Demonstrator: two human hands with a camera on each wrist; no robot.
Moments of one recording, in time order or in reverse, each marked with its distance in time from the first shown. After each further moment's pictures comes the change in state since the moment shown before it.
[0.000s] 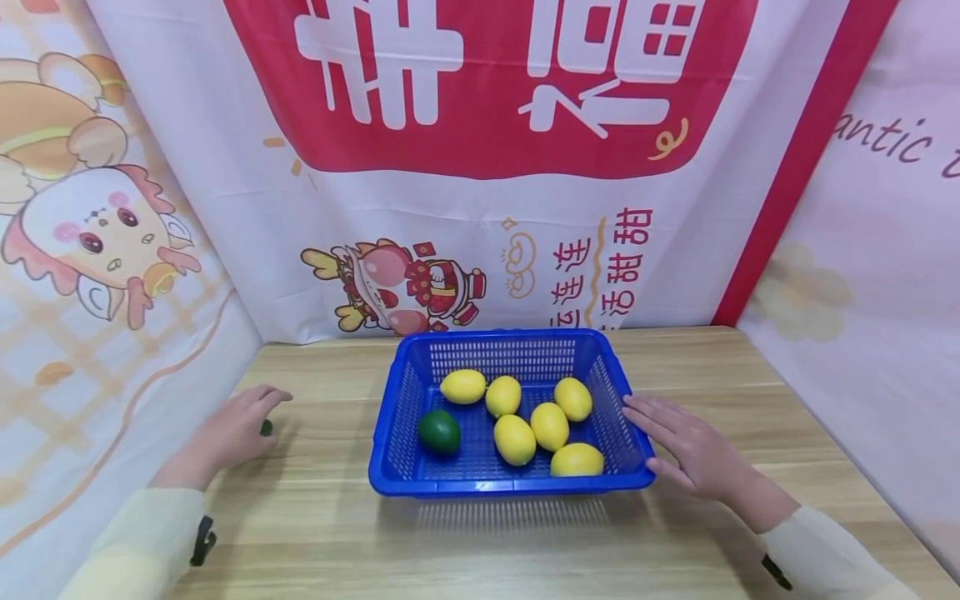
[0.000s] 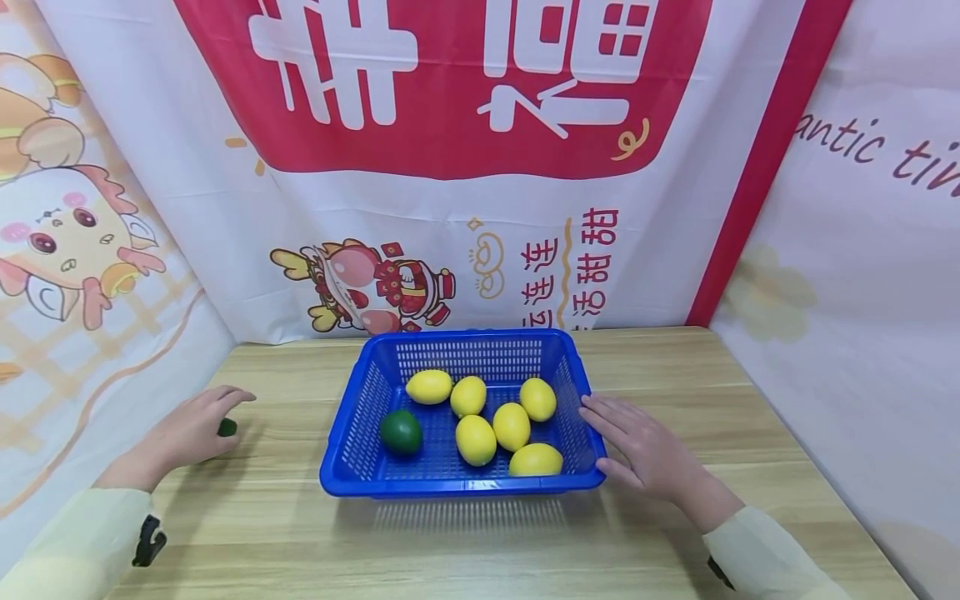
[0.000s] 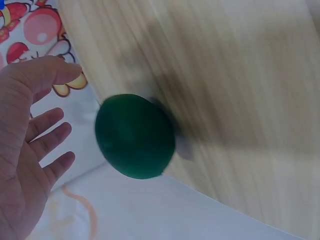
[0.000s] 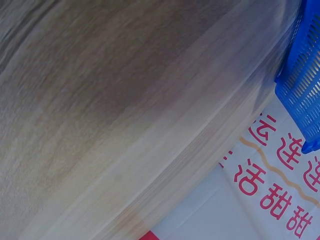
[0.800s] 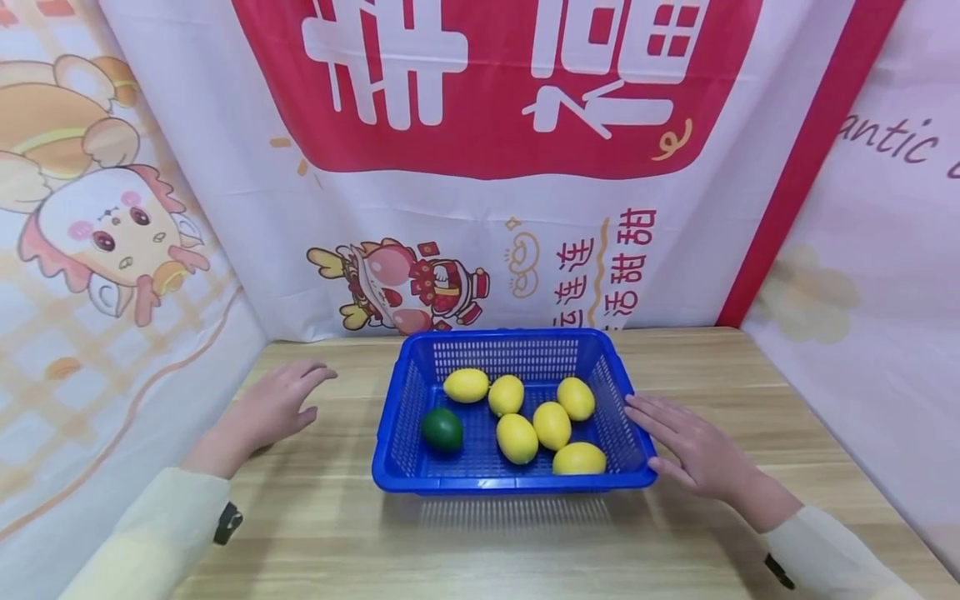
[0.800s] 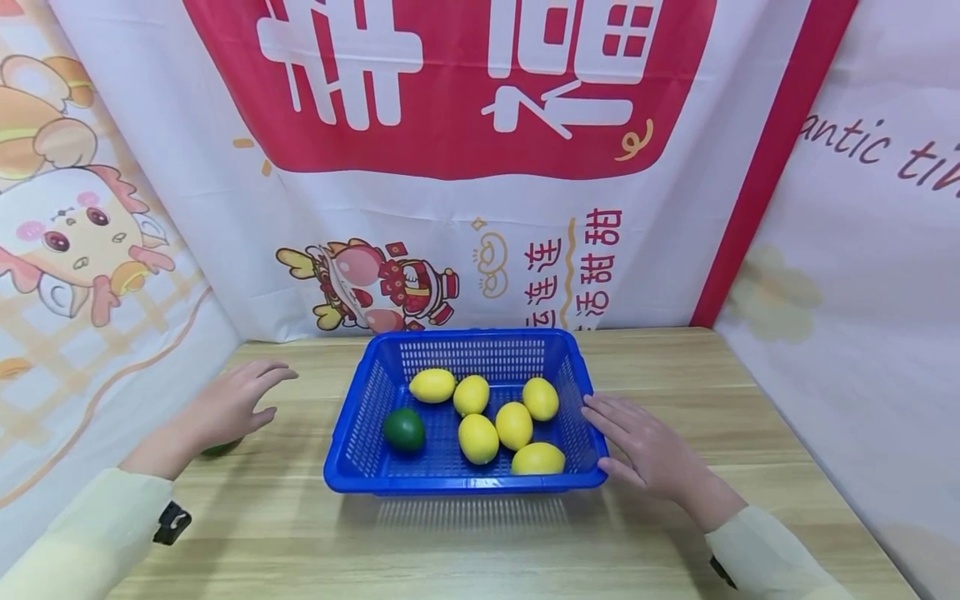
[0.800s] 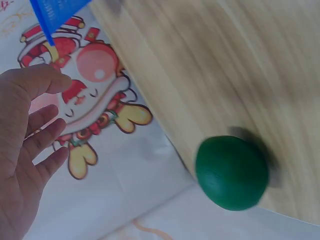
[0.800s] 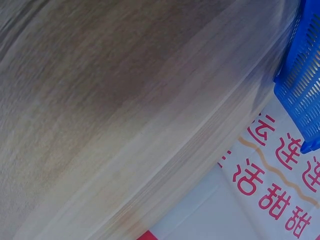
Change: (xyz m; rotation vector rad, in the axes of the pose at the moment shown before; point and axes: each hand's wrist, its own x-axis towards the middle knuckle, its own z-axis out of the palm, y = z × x) left_hand 0.035 0.055 -0.029 0.075 0.107 0.218; right_hand 0.001 0.001 -0.002 -0.010 0.012 -0.020
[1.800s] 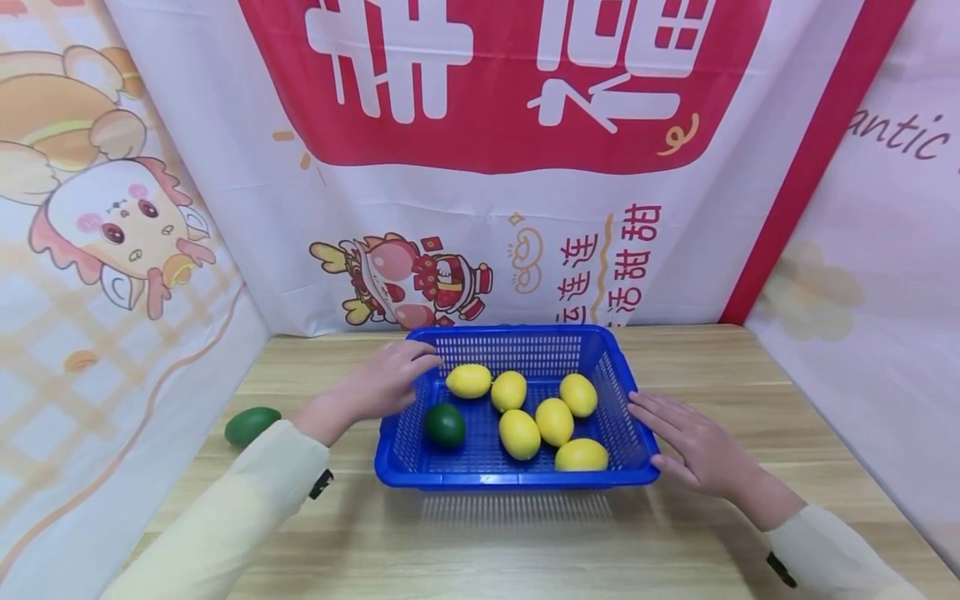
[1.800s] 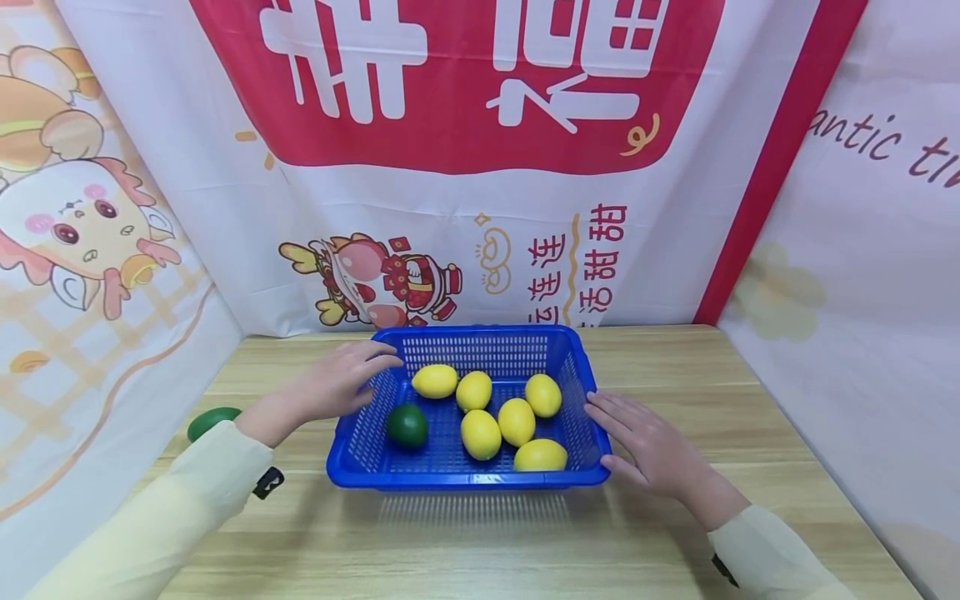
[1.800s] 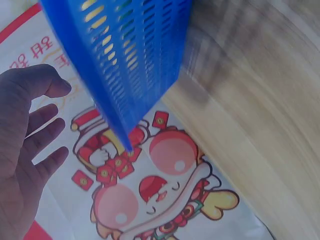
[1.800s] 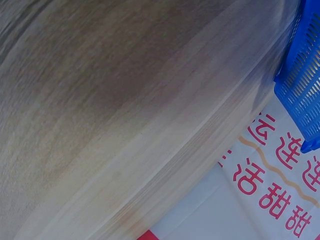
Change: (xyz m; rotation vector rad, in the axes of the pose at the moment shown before) left_hand 0.097 0.088 0.005 -0.068 -0.054 0.209; right_hand 0.000 -0.001 0.000 0.001 -0.018 0.011
